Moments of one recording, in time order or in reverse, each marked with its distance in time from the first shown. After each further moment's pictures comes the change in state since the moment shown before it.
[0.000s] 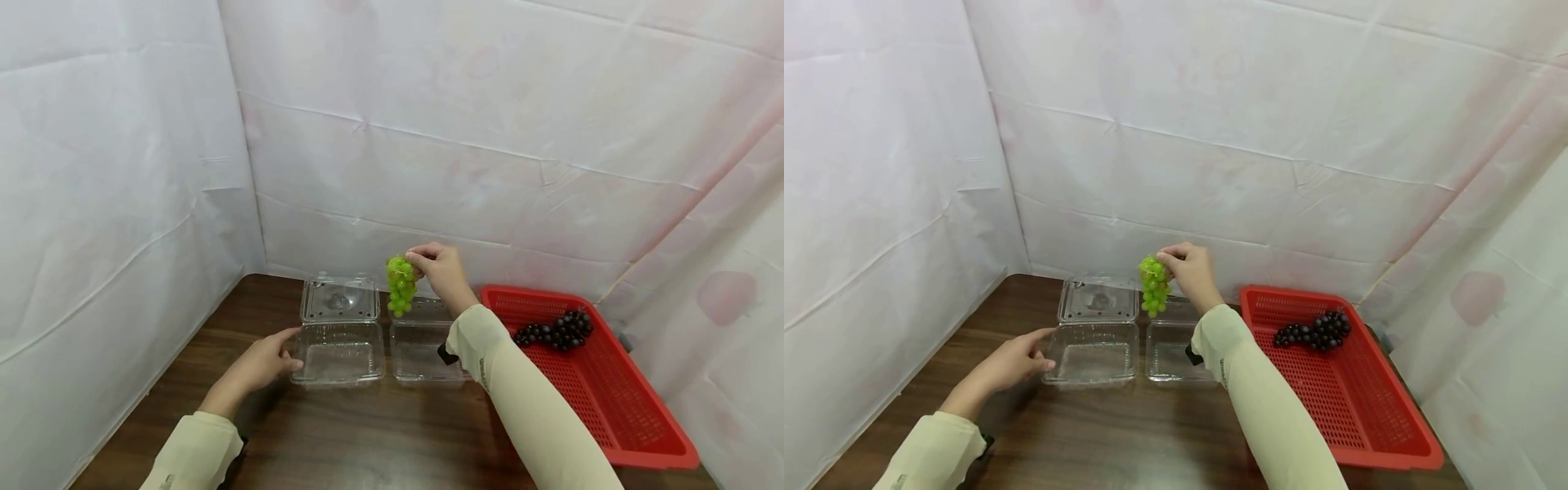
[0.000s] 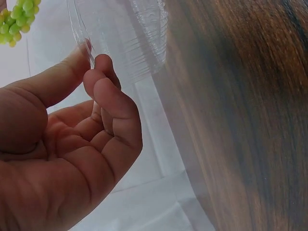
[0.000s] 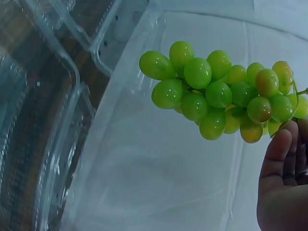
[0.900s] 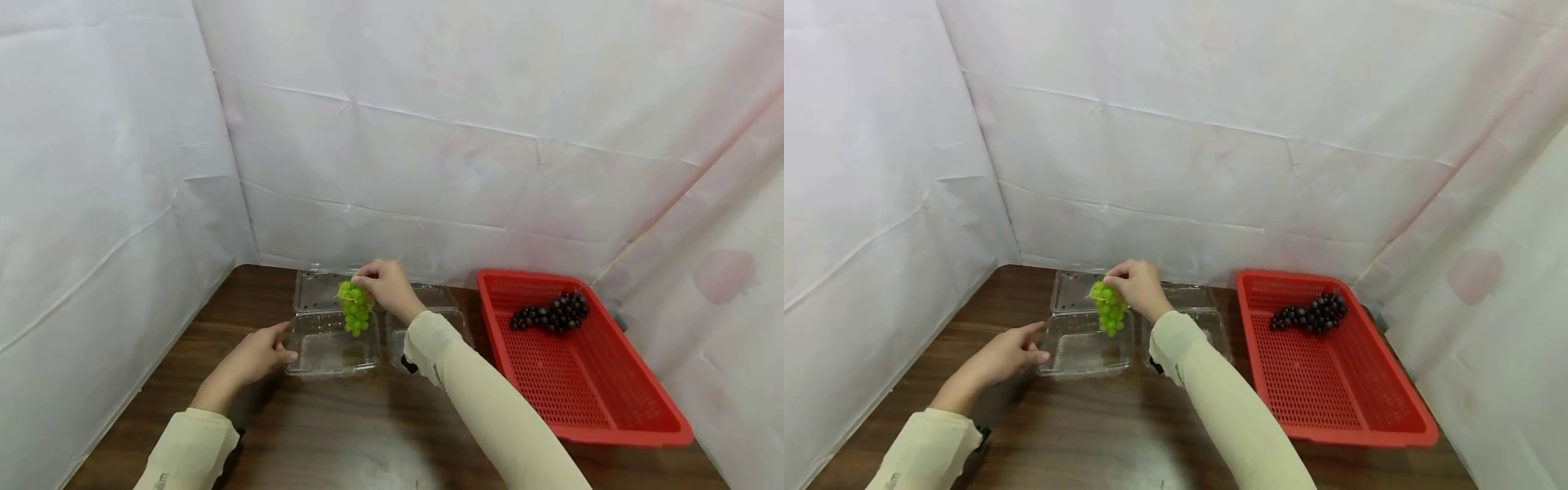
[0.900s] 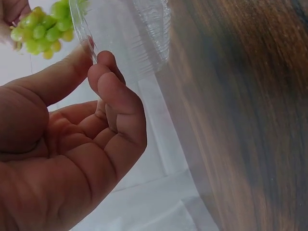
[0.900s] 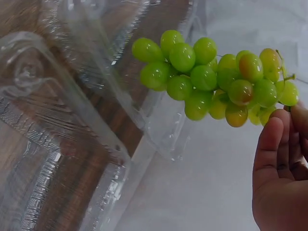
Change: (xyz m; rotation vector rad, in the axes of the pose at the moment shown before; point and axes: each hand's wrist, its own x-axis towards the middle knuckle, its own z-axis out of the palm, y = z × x) left_hand -0.013 -0.002 -0.010 0.019 -0.055 0.000; right_hand -0.025 0.011 0.086 -0.173 -0.209 -0.001
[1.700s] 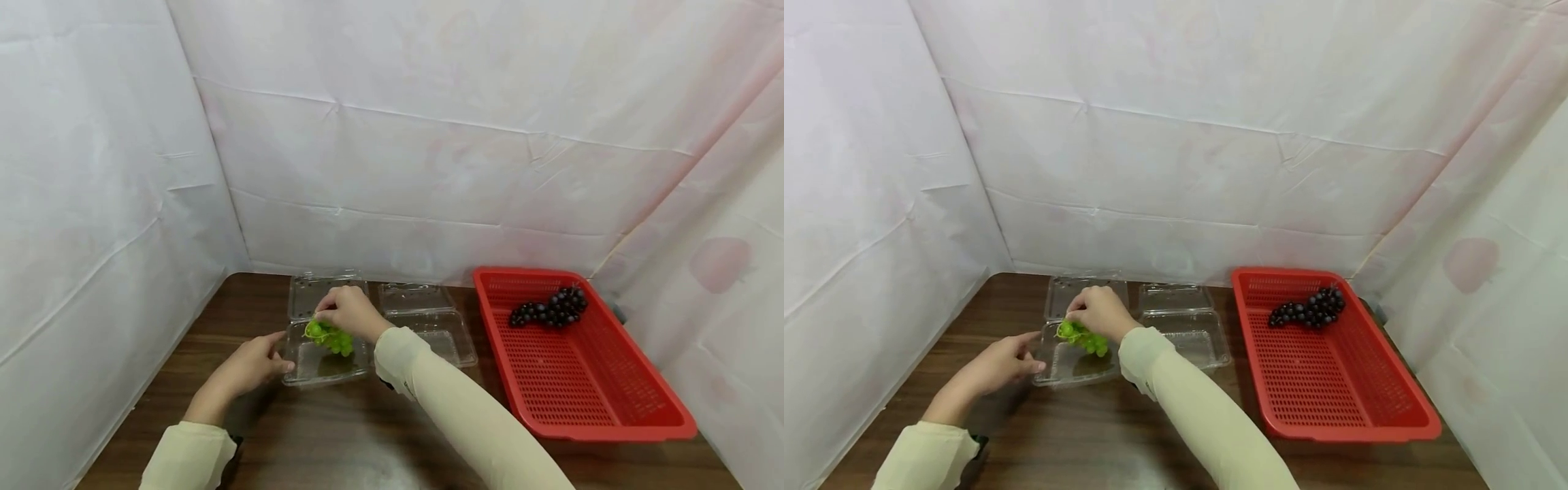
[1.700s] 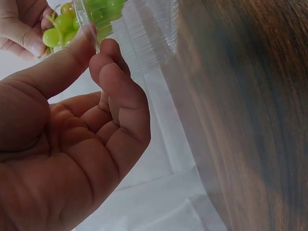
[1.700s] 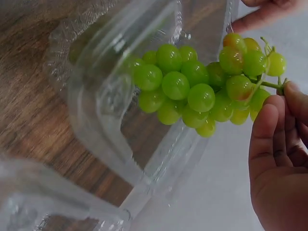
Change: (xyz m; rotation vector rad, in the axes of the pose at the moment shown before) left_hand 0.000 -0.001 0.000 -0.005 -0.026 0.019; right_hand 0.001 -0.003 0.059 -0.303 -0.230 -0.104
